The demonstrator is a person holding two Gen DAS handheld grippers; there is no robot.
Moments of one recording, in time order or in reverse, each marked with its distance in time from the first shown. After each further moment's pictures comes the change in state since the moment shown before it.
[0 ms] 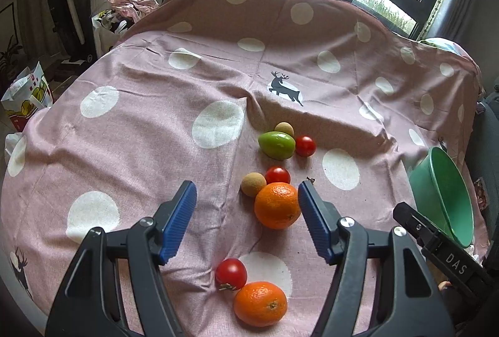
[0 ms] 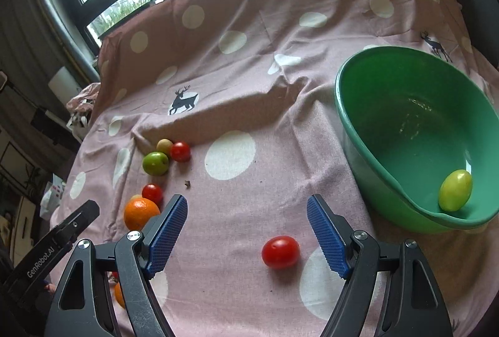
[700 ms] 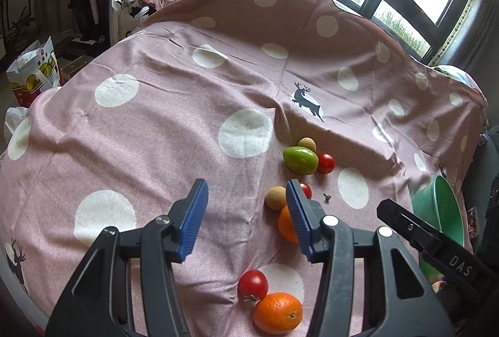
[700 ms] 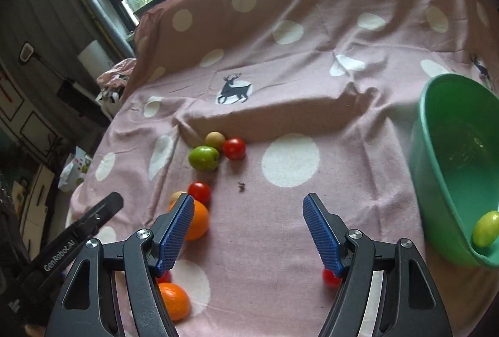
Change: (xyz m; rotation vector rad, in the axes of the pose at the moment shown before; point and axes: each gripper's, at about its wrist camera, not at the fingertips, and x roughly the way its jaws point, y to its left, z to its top) left arm 0.002 0.038 0.014 -0.135 0.009 -0.005; right arm 0.024 0.054 0.024 -0.127 0.124 0.213
